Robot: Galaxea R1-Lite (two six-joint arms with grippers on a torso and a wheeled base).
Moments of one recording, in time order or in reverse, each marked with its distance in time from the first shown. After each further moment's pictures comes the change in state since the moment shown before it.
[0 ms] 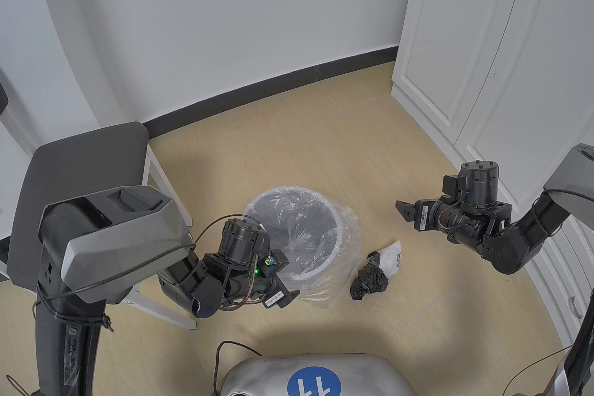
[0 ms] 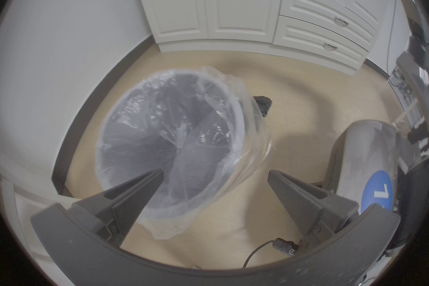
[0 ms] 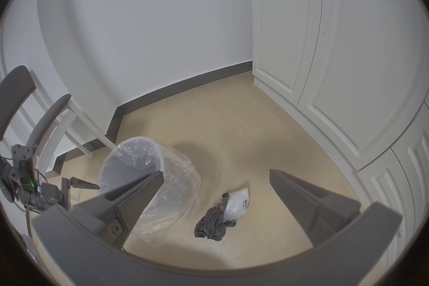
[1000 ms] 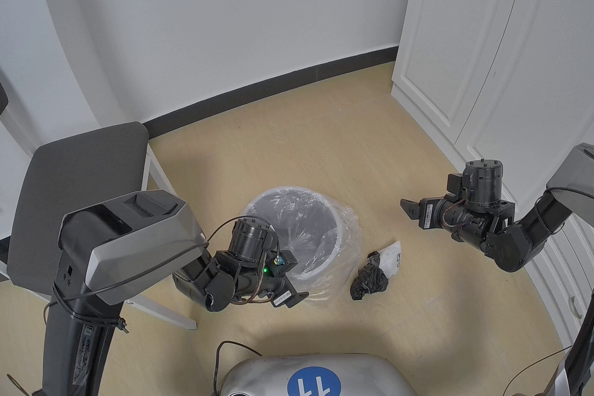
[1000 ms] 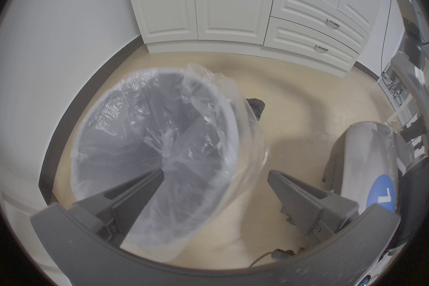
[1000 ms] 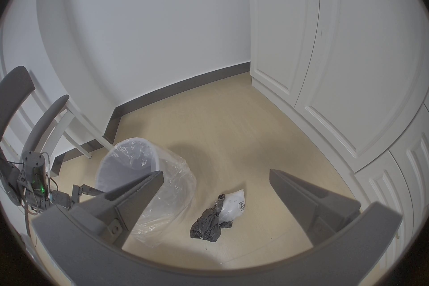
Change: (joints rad) left arm 0.005 0.086 -0.130 0.072 -0.096 0.018; right arm -0.024 -0.003 0.001 0.000 0.013 -0.010
